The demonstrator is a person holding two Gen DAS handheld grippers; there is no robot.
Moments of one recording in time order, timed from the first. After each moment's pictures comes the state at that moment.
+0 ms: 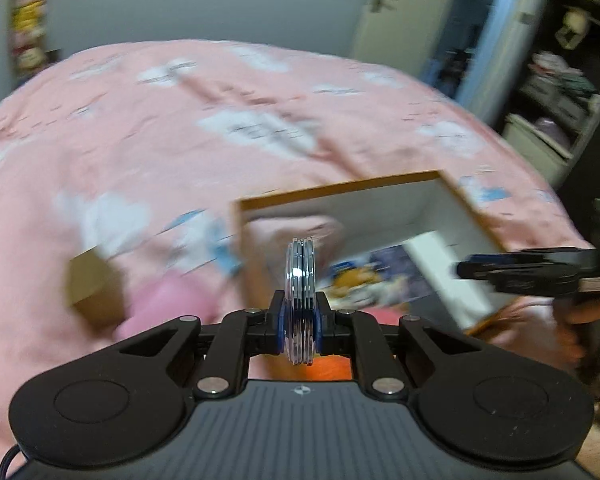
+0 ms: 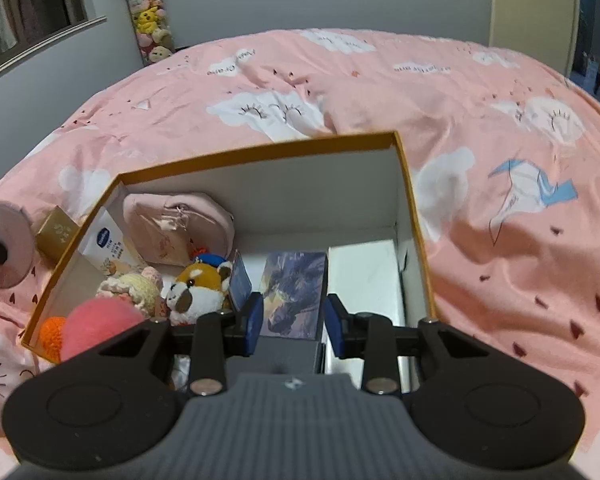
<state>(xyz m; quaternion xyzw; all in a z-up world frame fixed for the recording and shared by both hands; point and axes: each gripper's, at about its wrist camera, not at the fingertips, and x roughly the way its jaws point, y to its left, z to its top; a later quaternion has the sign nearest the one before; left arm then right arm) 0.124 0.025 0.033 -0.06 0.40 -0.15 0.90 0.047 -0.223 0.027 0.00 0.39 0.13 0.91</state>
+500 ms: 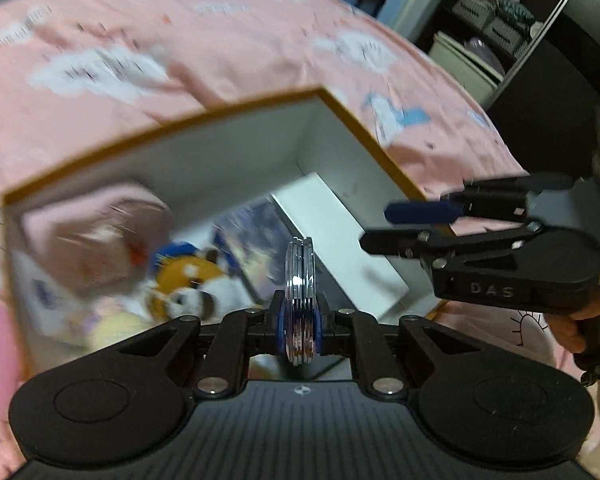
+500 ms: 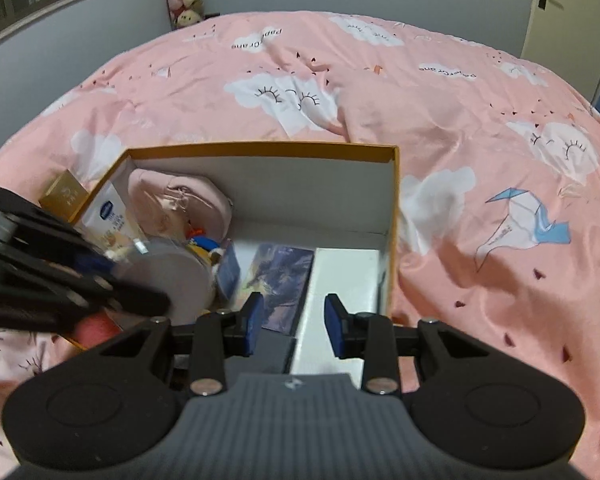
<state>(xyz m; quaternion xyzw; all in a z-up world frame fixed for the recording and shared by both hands) 0.199 -0.108 -0.035 -0.04 0.50 -0.27 0.82 0.062 -0.235 0.046 -0.07 0.43 0.17 0.89</state>
